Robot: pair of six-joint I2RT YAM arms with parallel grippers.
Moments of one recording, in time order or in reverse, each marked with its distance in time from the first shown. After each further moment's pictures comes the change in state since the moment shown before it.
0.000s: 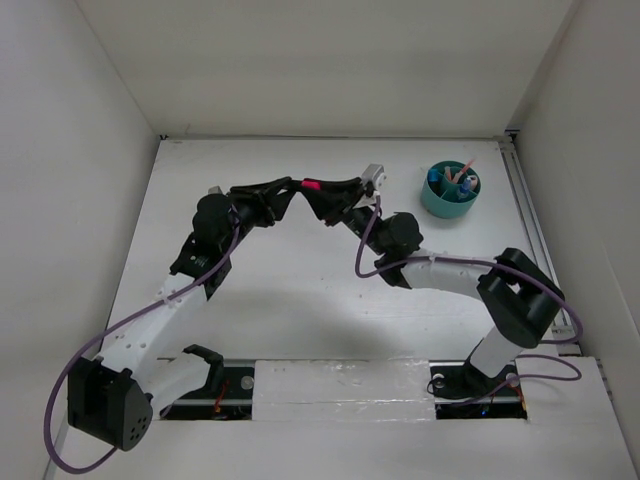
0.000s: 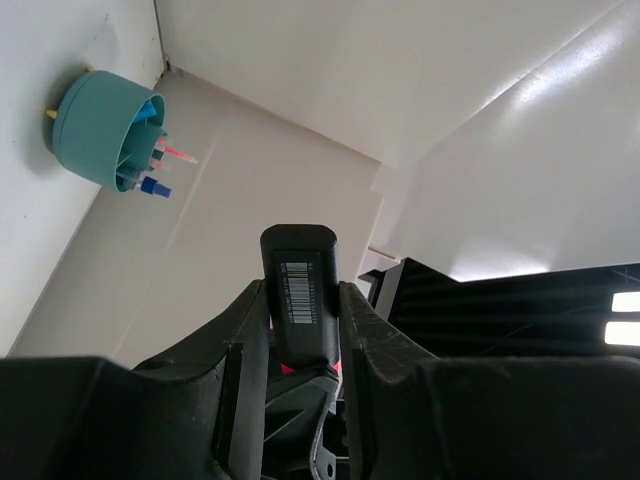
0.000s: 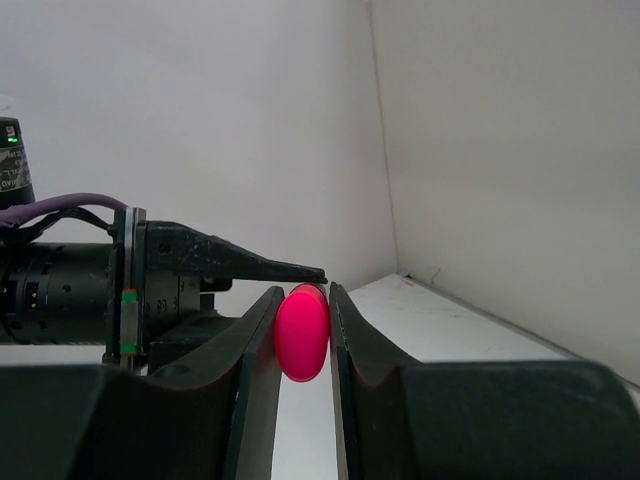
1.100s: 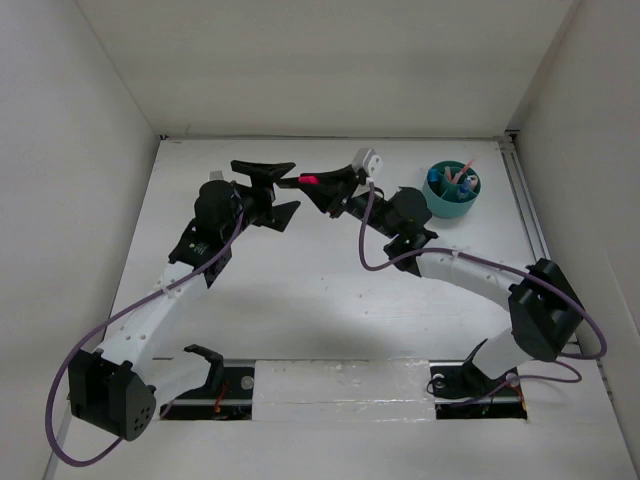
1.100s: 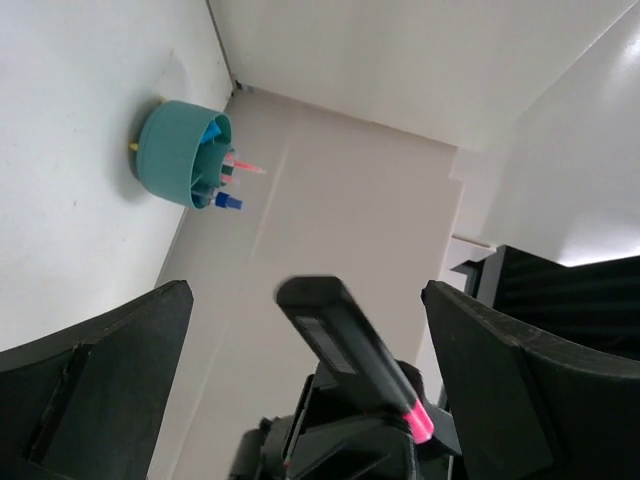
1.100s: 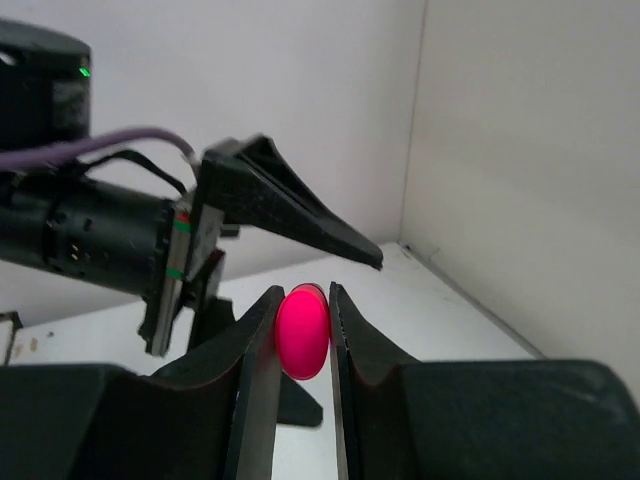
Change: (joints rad) left arm 0.006 0.051 0.106 -0.117 0.043 0.230; right arm -0.051 -0.108 0.113 -0.320 -0.207 -0.115
